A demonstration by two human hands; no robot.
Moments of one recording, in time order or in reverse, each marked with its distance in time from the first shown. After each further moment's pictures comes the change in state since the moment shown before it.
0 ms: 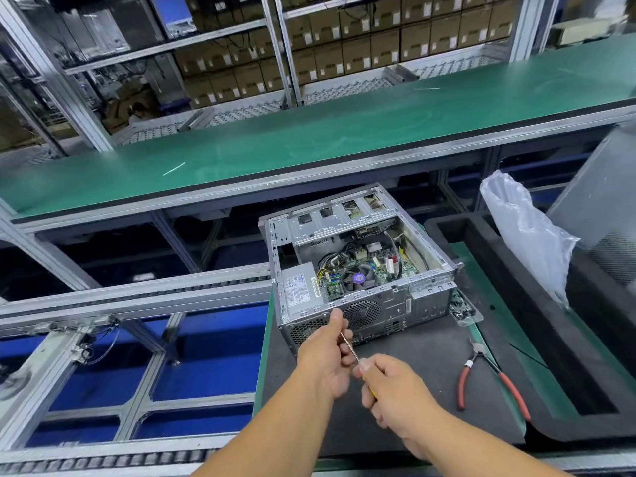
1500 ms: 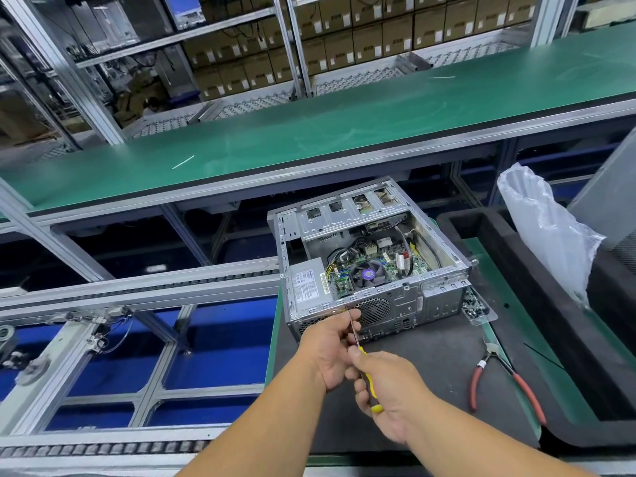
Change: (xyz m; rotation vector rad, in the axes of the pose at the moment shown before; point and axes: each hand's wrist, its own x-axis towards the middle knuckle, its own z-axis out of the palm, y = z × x) left_hand 0.007 0.019 -0.009 -0.009 -0.140 -0.083; right_hand 0.013 -0.021 0.028 0.600 -0.012 0.297
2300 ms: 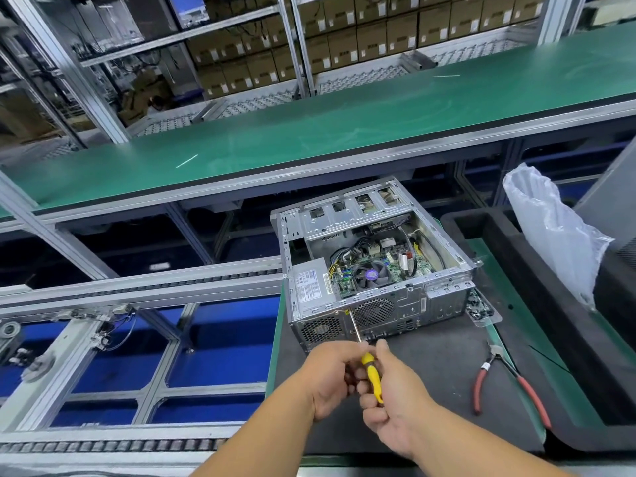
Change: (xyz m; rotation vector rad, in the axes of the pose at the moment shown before) left_hand -0.031 -0.014 -0.022 0.505 -0.234 -0.023; right_hand -0.005 0.000 -0.004 0.145 0.052 0.168
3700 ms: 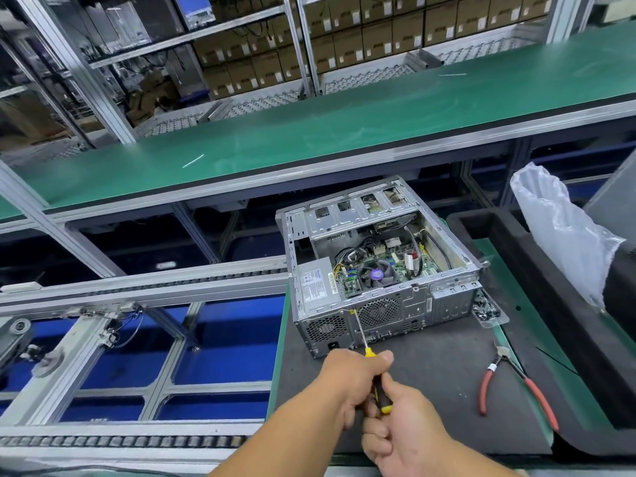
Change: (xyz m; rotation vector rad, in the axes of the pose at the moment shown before) left_hand -0.015 0.001 0.031 0.233 0.305 -0.091; right_hand -0.027 0.021 -0.007 0.202 -0.102 0.097
